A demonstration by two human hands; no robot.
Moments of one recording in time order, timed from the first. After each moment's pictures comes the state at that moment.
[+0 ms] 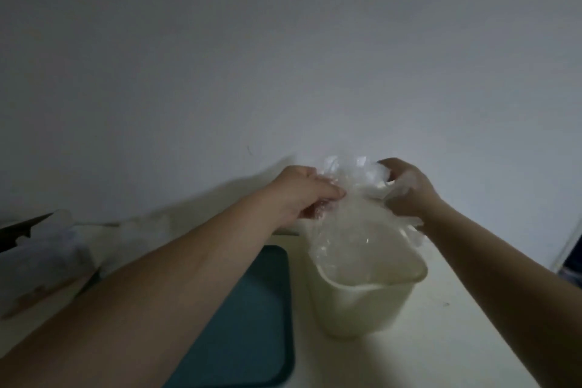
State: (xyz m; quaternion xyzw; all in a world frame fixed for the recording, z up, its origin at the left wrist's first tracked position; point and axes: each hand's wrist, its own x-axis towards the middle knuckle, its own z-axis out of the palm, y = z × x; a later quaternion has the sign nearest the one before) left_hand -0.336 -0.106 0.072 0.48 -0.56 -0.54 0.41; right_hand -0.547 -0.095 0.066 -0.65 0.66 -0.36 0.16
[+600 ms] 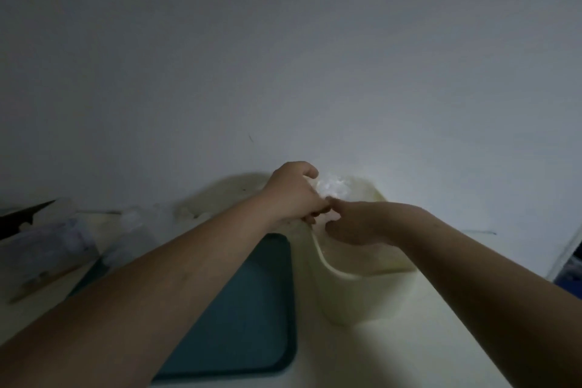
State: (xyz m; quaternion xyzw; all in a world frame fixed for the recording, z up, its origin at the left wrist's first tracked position) left_hand -0.324 -0.100 0.051 0.56 -0.68 -0.34 0.33; right_hand -0.476 -0.082 0.052 -0.75 0.63 0.03 0.21
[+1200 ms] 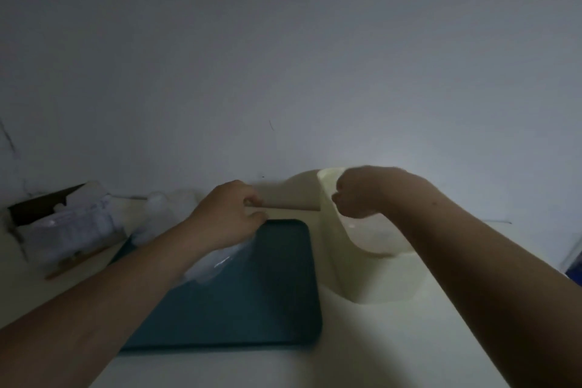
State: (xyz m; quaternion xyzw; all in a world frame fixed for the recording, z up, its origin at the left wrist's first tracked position) left_hand -0.190 -0.062 0.003 0.61 -0.74 -0.11 0.26; right_hand -0.435 -0.078 0.072 -0.76 0.64 0.09 0.02
